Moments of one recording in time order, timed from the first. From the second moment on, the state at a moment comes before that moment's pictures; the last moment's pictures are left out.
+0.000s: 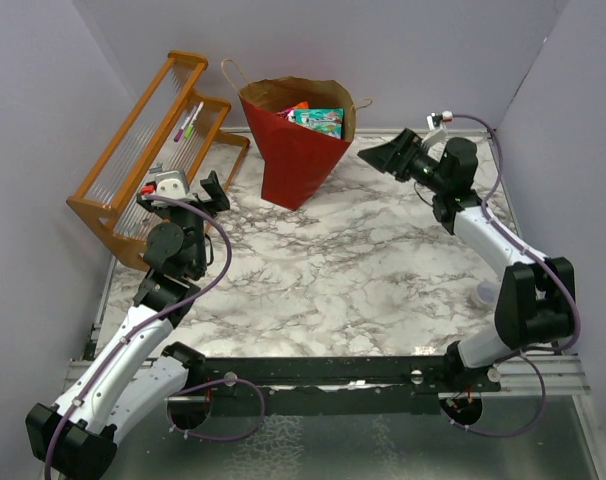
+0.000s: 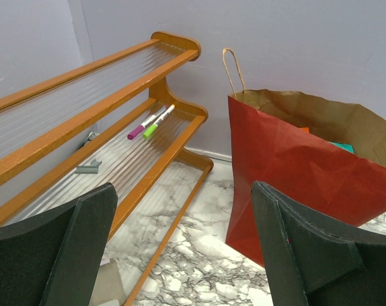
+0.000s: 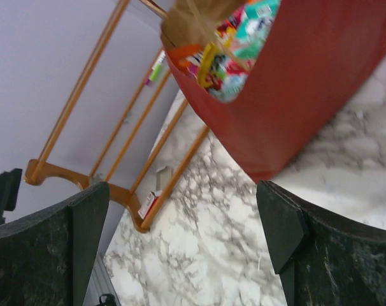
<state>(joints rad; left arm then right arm) -0.45 0.76 0.69 0.30 -0.59 -0.05 0.17 1.55 1.09 0.44 -0.59 0.79</state>
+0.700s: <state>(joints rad) -0.46 0.77 0.69 0.30 -0.58 -0.06 0.20 2.00 1.58 0.53 -0.63 0.86</state>
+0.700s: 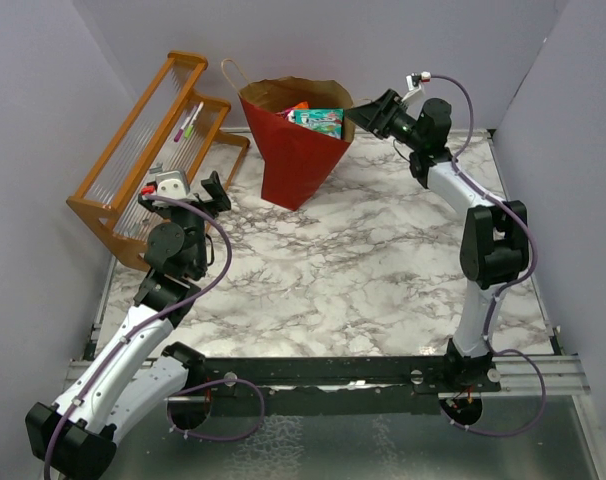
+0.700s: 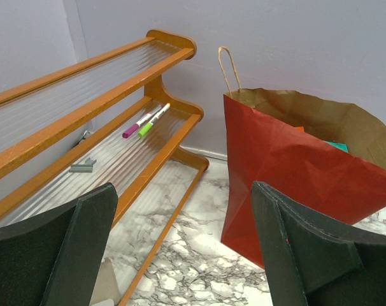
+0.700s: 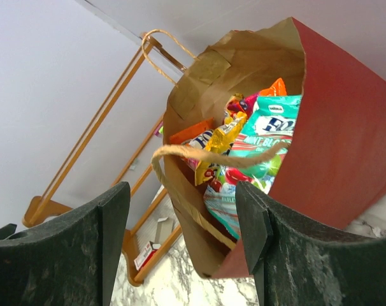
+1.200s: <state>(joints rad) -0.46 0.81 0.69 0.30 -0.58 -0.07 0.26 2.01 1.47 0.72 -0.72 1.11</state>
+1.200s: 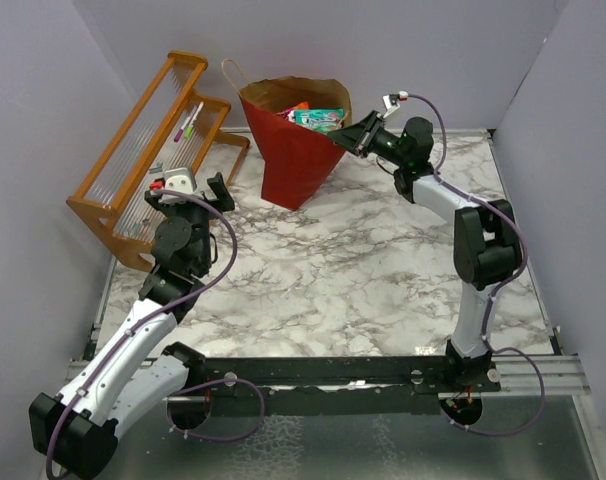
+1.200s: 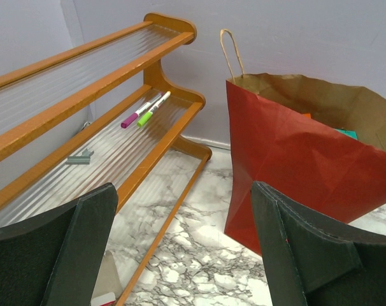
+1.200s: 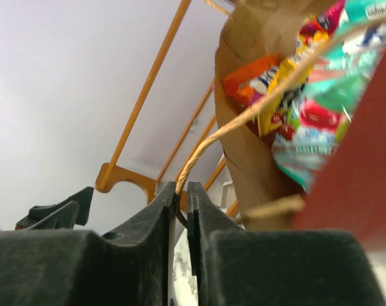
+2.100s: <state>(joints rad) -0.43 0.99 0.90 0.02 -0.34 -0.22 0.26 0.99 0.83 -0.02 -0.62 0.60</state>
